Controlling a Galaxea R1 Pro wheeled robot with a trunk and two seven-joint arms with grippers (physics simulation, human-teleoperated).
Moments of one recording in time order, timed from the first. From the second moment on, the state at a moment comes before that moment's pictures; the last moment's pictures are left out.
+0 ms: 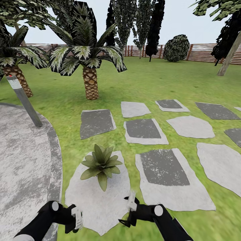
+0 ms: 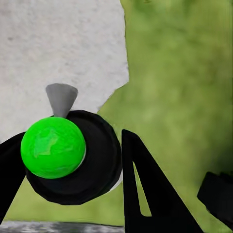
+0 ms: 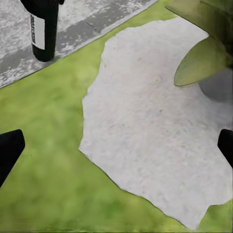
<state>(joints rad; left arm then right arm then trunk) -0.47 0.15 0.02 -0.67 -0.90 -0.03 -0.97 -0.42 0.09 0.09 -0.73 0.65 -0.25 0.81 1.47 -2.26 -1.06</state>
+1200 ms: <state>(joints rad) -0.64 0.13 0.36 -0.69 -1.20 0.58 -1.26 -0.36 -0.03 -0.51 -0.28 0.50 -0.39 -0.06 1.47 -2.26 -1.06</state>
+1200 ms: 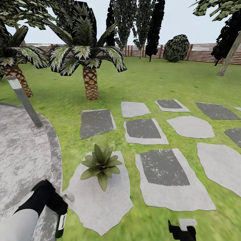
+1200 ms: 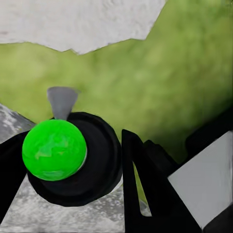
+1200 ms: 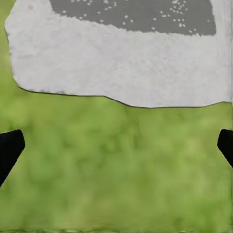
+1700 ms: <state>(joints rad) -0.70 0.14 0.25 -0.69 -1.31 0.66 -1.35 -0.36 -0.03 -0.51 -0.25 0.51 -0.39 -0.07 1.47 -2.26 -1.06</state>
